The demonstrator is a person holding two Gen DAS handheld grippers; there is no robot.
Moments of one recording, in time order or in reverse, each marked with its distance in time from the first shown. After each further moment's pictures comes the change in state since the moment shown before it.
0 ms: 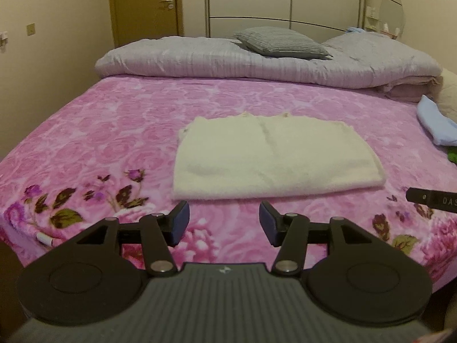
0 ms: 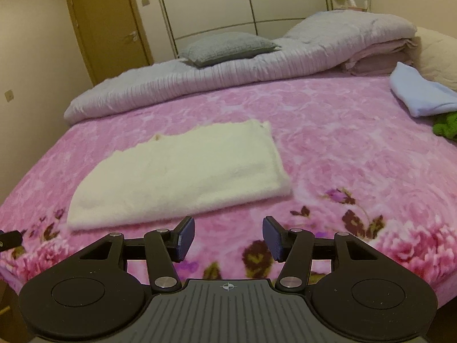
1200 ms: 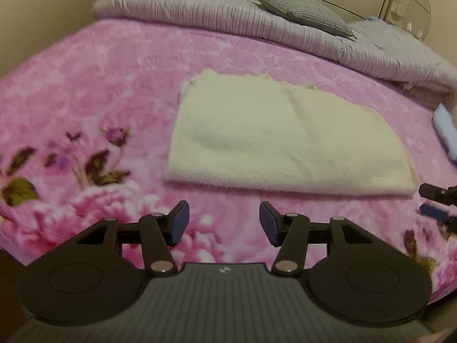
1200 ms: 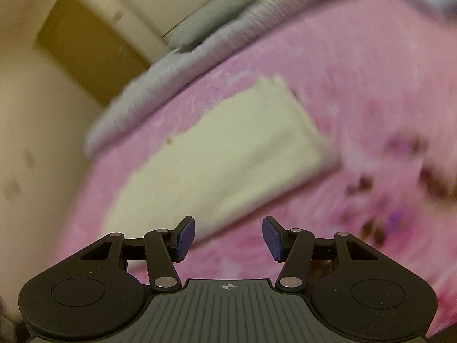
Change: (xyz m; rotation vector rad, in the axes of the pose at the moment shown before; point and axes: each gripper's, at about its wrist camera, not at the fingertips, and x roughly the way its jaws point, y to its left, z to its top) left arm 0.132 0.055 0.001 -0.158 0.175 -0.122; right arm 0.109 -0.066 0.003 0.444 0.118 0.276
